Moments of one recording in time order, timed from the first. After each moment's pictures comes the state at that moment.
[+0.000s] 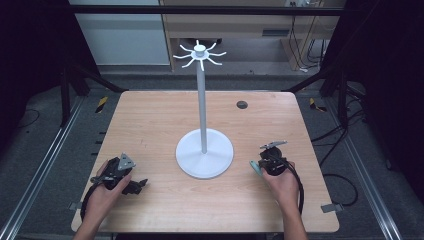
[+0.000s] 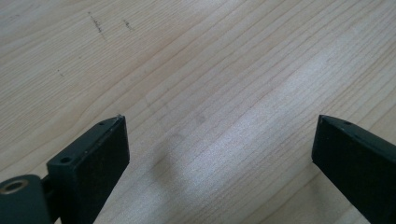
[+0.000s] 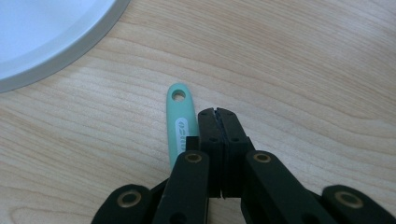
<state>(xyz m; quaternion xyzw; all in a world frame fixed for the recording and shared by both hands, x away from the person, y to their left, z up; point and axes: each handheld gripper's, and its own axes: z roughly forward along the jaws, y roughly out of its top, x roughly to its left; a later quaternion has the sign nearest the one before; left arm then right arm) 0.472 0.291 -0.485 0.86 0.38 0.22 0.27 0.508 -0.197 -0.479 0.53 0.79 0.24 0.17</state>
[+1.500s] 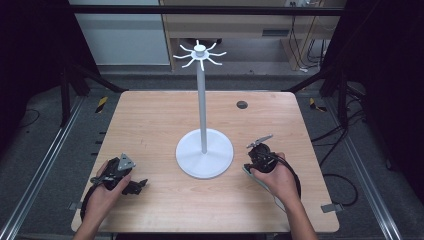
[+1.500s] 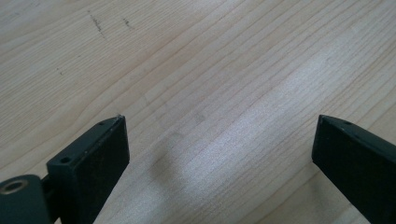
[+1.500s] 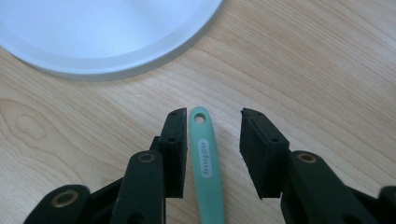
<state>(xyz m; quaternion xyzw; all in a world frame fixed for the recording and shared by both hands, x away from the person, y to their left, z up) 0.471 0.291 -0.486 0.86 0.38 0.22 0.27 0.508 -0.165 -0.451 0.45 0.86 0.23 0.12</state>
